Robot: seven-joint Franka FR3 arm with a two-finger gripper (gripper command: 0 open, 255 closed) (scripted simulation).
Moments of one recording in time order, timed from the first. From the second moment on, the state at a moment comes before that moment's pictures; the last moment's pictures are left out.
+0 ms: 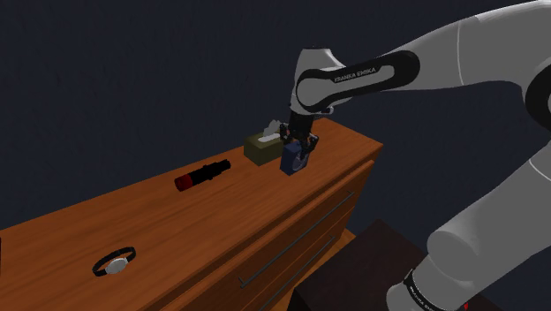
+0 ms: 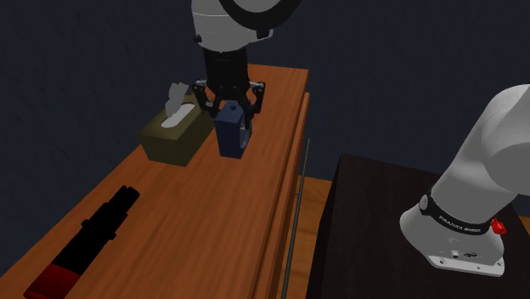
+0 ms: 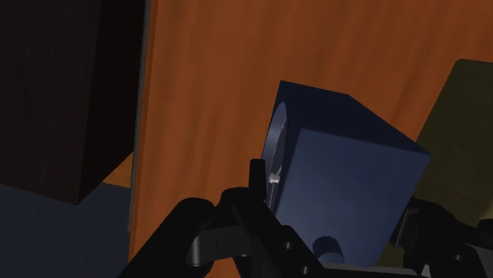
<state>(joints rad) -0.31 -0.10 0.43 -2.16 0.04 2.08 1.41</state>
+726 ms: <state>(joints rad) -0.31 -0.14 0.43 -2.05 0.05 1.93 1.39</state>
